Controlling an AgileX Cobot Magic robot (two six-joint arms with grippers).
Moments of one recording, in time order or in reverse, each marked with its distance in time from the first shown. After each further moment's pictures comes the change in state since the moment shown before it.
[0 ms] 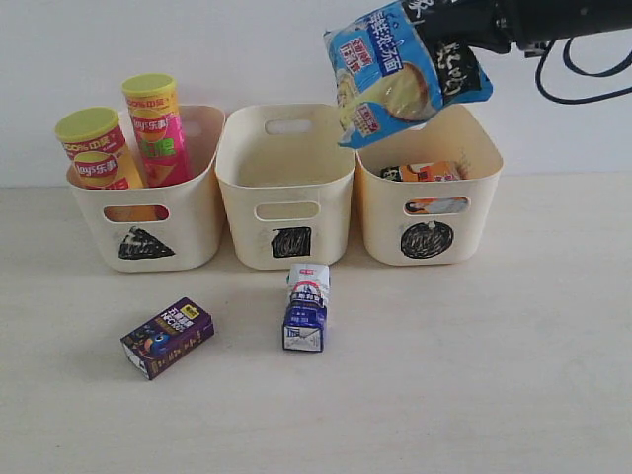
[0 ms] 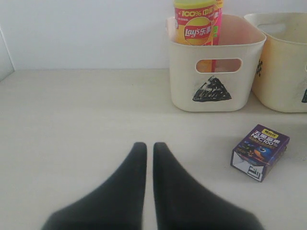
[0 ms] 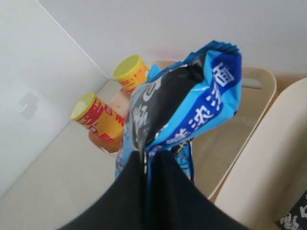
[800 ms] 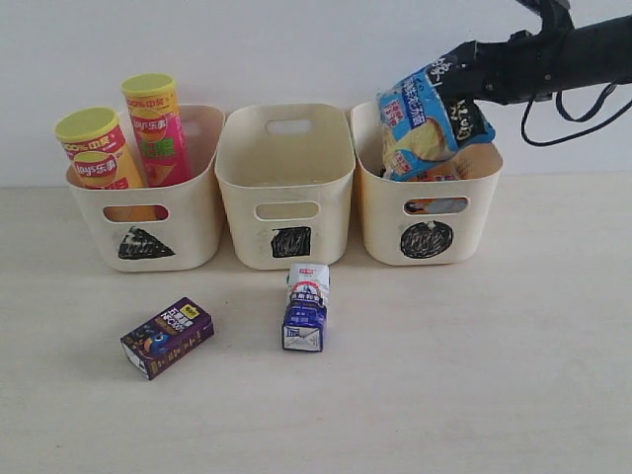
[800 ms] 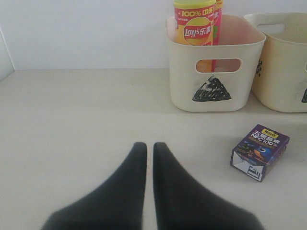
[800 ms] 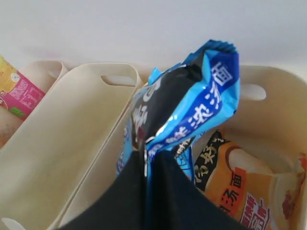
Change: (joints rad) left arm 0.000 0.000 0.000 0.000 0.000 0.000; right arm -0.011 0.256 -0.173 -0.133 -0.258 0.008
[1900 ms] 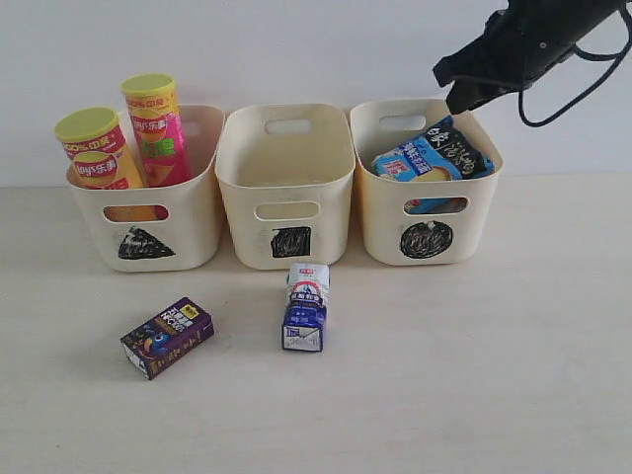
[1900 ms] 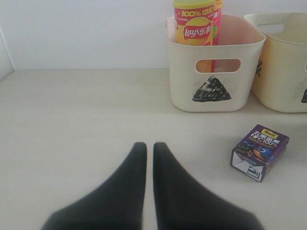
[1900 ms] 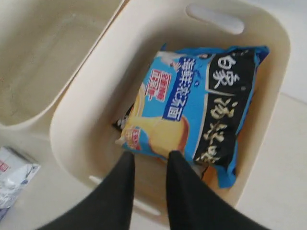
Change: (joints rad) left arm 0.000 0.000 0.000 0.000 0.000 0.000; right arm 0.177 -0.213 -0.002 -0.861 0.113 0.484
